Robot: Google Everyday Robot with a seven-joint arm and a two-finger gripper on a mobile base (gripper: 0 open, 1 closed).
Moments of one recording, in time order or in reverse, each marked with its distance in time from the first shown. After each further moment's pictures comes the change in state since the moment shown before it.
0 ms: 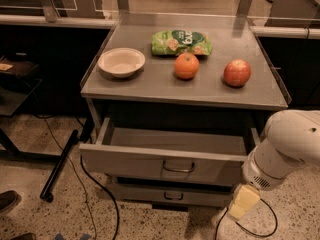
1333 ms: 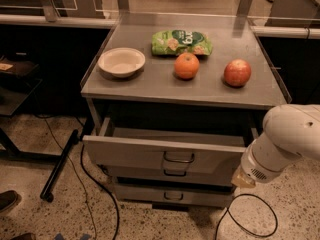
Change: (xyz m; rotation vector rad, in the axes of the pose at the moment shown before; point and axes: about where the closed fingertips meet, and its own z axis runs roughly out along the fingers) arm -0.010 -0.014 -0.003 0.030 -0.014 0.014
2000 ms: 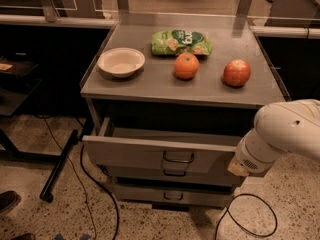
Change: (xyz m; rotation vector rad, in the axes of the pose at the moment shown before) arm -0.021 -0.035 0.001 0.124 -0.021 0.018
